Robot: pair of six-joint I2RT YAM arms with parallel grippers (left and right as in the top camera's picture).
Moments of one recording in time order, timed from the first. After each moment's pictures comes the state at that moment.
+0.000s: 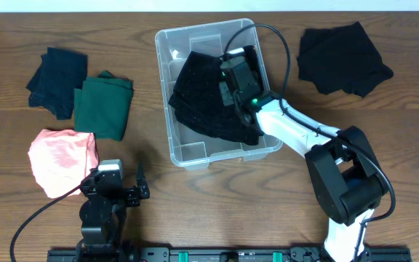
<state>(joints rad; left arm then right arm) -0.02 0.01 0.15 -0.54 -0.06 -0.04 0.56 2.00 1.33 -0.10 0.28 0.18</state>
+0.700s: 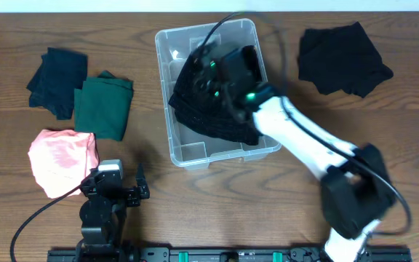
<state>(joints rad) -0.02 0.01 0.15 -0.54 -0.06 -0.04 0.64 1.96 1.44 -0.22 -0.16 0.21</state>
